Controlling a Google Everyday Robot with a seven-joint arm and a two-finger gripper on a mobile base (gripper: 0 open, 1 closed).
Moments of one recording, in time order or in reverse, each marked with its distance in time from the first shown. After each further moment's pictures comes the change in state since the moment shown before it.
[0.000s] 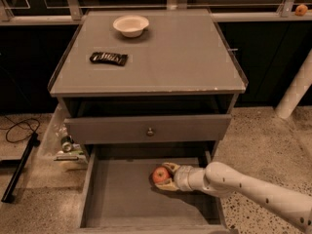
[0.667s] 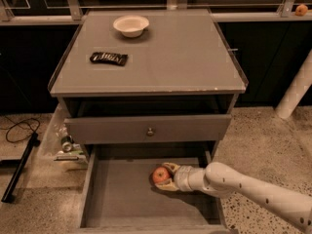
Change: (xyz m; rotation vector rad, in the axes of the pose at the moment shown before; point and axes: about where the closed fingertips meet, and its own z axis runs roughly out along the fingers) arm 0.000 0.000 0.000 0.000 0.000 0.000
